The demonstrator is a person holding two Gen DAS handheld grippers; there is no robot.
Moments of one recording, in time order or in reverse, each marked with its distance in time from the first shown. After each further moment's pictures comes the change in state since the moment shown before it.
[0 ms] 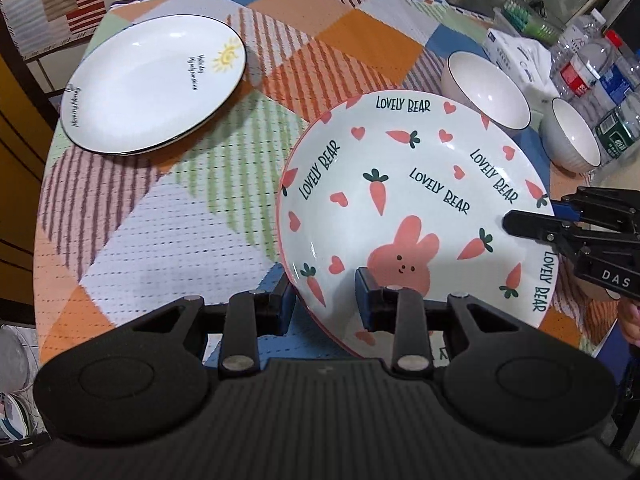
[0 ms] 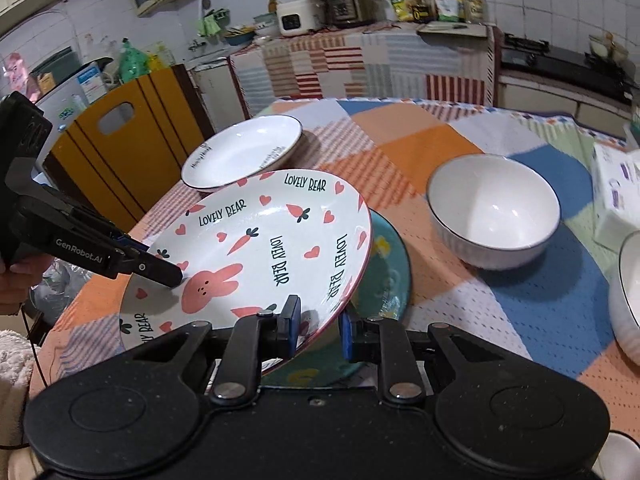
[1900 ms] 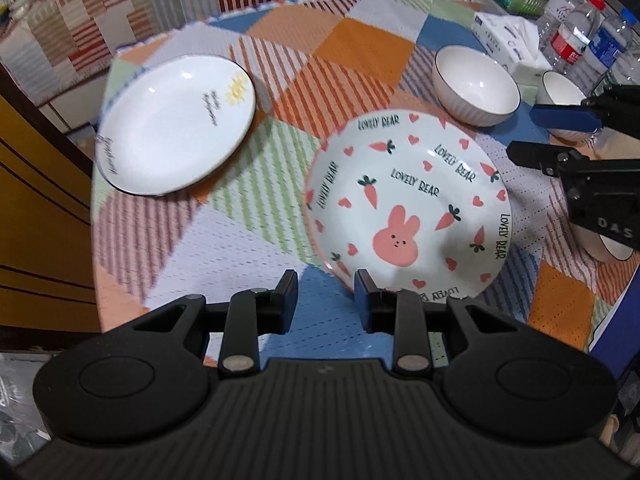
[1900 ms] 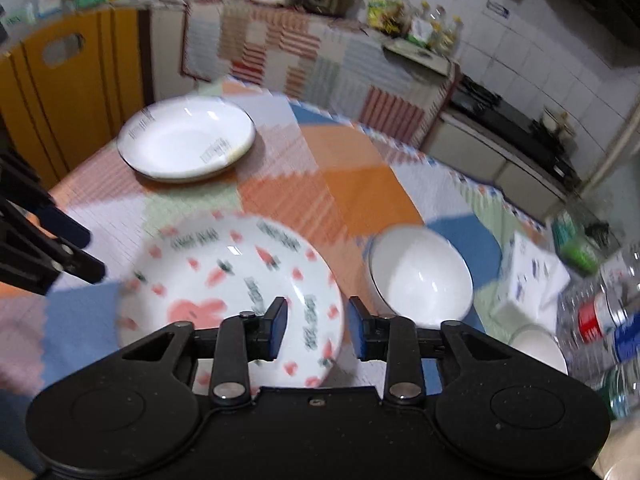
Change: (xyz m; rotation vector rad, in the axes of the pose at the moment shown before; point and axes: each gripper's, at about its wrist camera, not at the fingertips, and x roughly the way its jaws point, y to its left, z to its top) left arm -0.060 -0.012 0.020 0.142 0.027 0.107; right arm -0.017 0.068 0.055 -0.243 0.083 -0.359
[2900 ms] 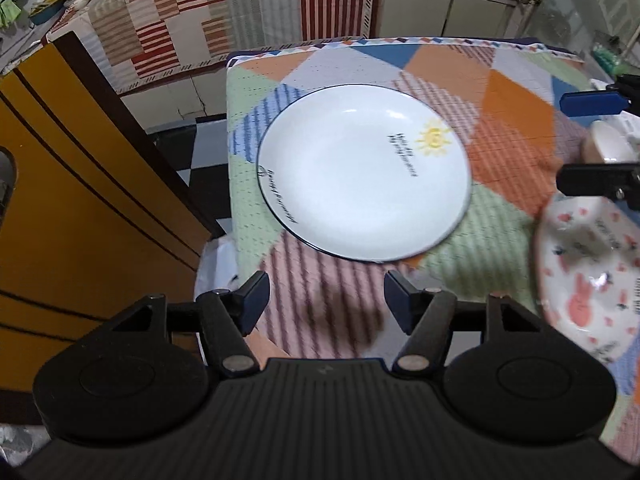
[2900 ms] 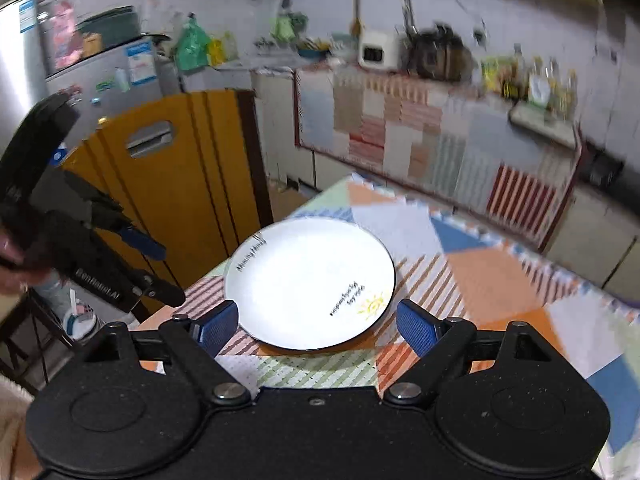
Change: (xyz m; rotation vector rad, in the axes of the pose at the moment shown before) left arm 0.037 0.188 0.029 -0.084 -0.099 0.097; right arm 0.094 0.036 0.125 -0.018 -0.166 0.380
